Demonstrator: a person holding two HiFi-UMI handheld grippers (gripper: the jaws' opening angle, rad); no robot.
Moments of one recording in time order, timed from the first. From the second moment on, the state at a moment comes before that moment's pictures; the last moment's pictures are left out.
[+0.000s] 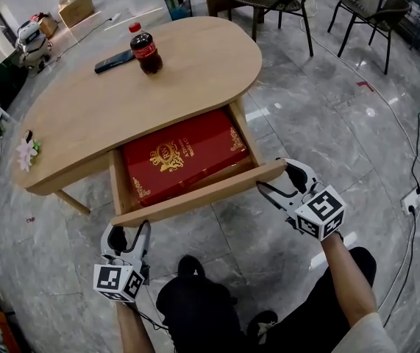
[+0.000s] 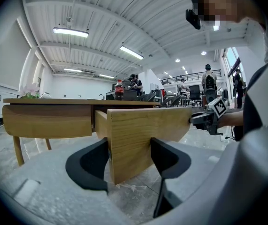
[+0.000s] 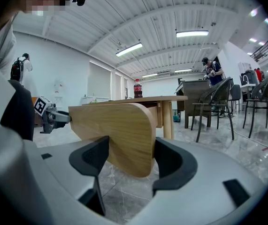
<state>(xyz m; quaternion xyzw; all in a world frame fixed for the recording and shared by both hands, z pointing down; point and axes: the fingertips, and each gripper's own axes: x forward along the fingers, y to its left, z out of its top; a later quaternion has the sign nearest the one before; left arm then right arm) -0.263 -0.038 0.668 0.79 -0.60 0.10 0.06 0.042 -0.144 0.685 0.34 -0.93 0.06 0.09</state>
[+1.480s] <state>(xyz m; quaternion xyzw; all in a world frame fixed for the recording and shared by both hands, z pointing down) -0.261 -0.030 0.705 0.79 -0.60 0.12 0.07 0.041 -0.134 0.720 0.33 -0.93 0.07 0.13</state>
